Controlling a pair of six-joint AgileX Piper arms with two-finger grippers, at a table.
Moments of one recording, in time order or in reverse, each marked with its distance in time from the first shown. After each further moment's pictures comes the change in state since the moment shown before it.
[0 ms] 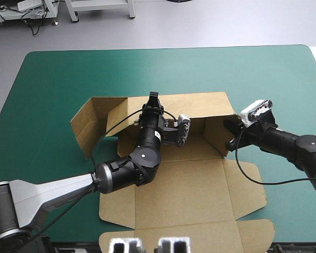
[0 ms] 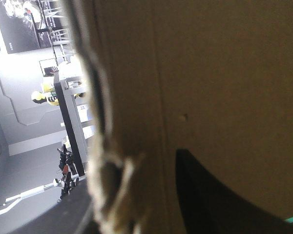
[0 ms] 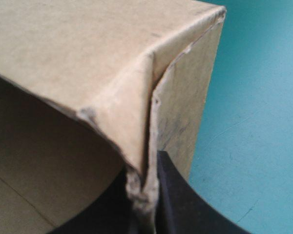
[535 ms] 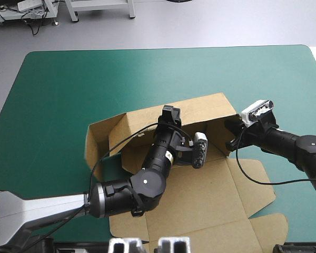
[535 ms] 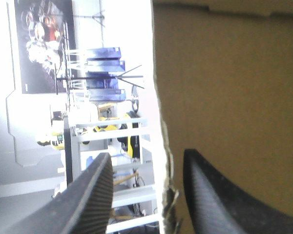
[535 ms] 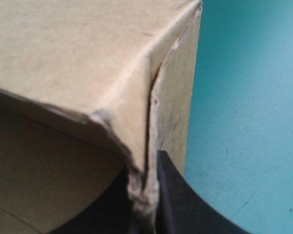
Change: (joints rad) left arm -0.212 -0.080 0.000 0.007 0.002 -0.120; right arm 0.000 -0.006 0.000 -0.030 -0.016 0.040
